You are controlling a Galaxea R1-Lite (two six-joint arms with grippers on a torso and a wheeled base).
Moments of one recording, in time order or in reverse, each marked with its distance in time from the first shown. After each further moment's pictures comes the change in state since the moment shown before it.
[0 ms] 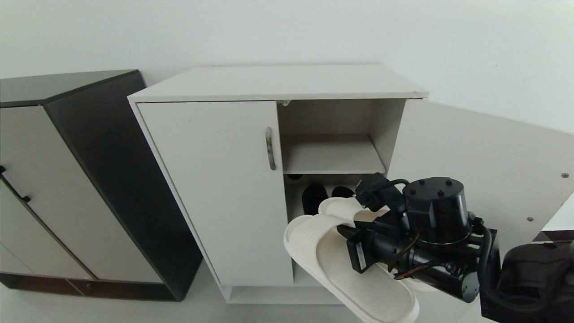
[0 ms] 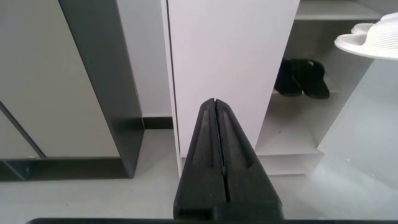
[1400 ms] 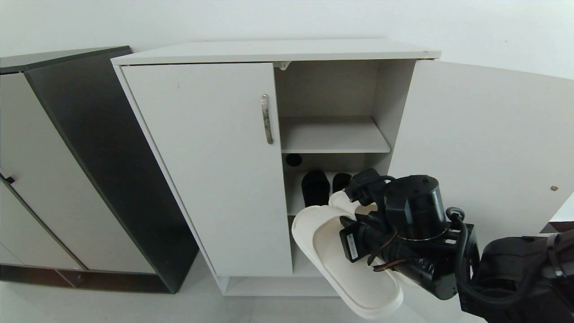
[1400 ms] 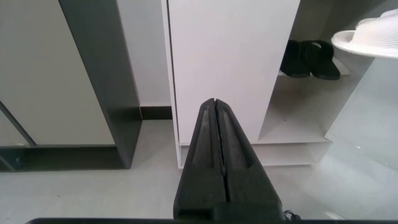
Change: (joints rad) left arm 0.000 0.000 0.000 0.000 0.000 0.000; right arm 0.032 0.049 -0.098 0.083 -0.217 0.018
